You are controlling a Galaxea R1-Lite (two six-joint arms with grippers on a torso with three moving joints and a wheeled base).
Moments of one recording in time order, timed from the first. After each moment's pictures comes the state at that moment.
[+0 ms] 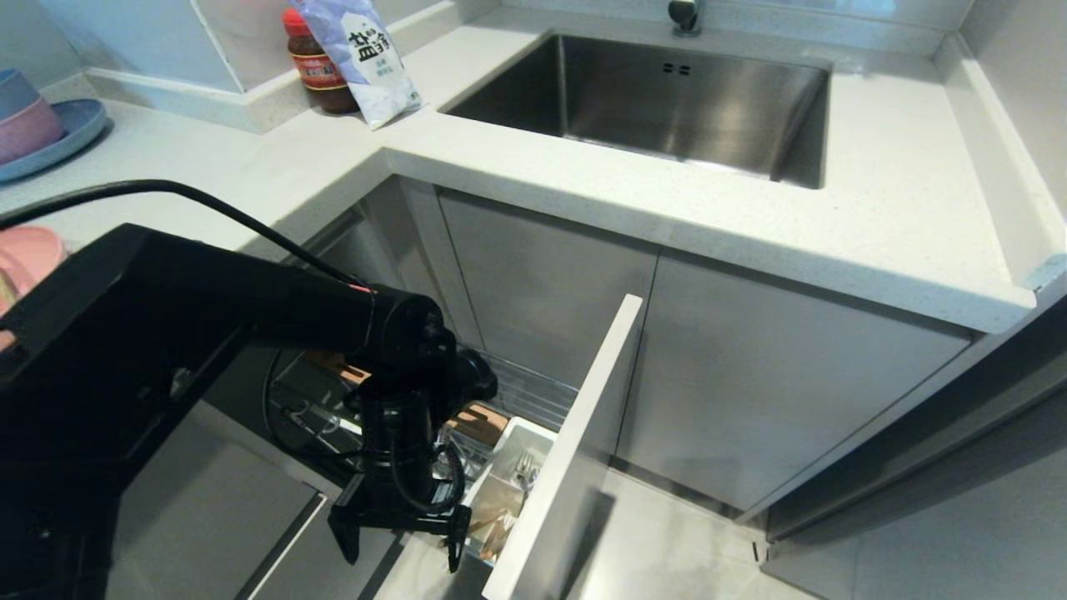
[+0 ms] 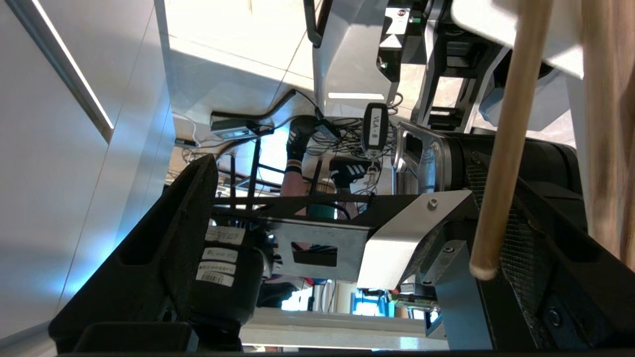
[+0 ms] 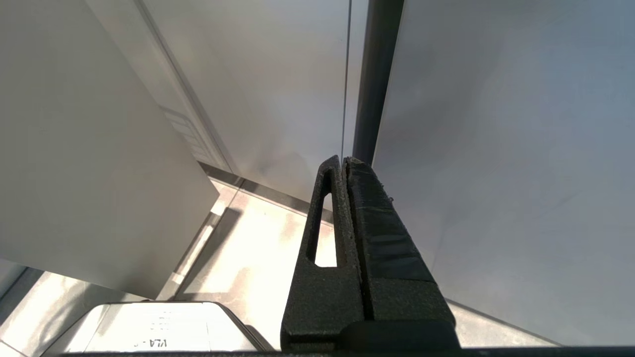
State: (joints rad) left arm -0.54 2.15 -1.53 1.16 0.05 -0.46; right arm 0.00 0.00 0.00 0.00 0.00 0.03
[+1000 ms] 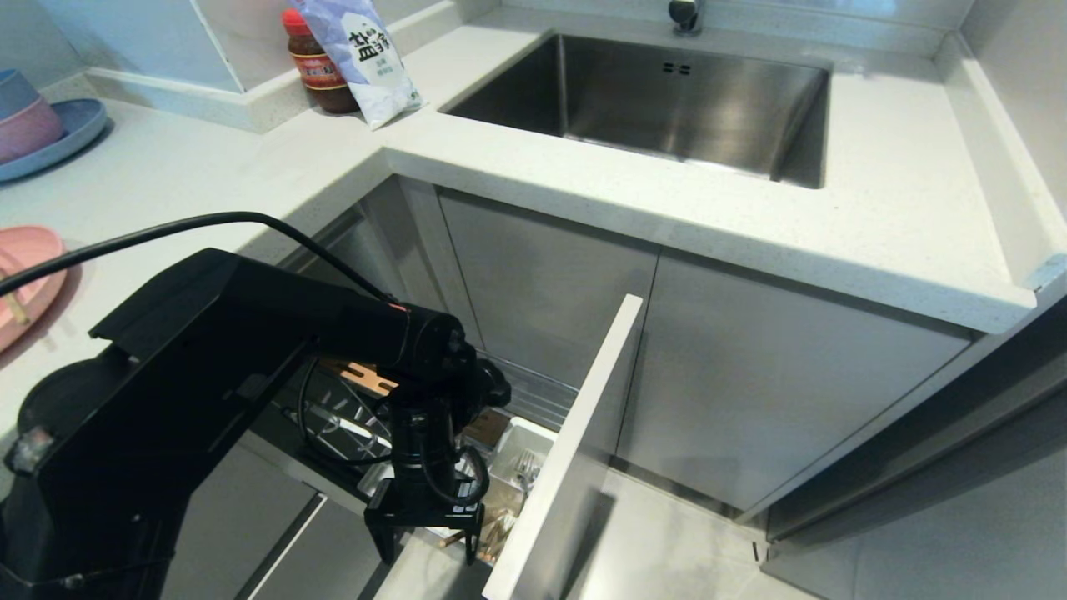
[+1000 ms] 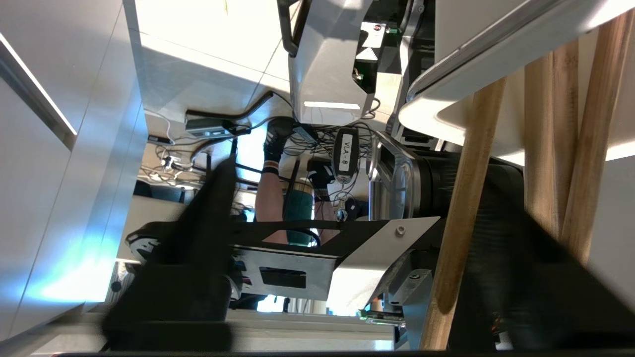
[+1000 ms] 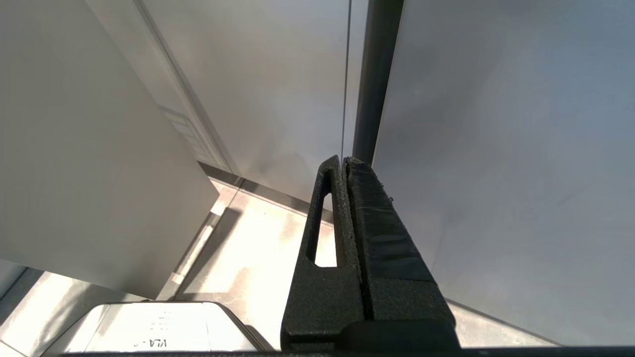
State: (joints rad) left arm -0.53 2.25 -1.58 1.10 0.01 -0.50; right arm 0.00 0.00 0.00 0.00 0.00 0.03
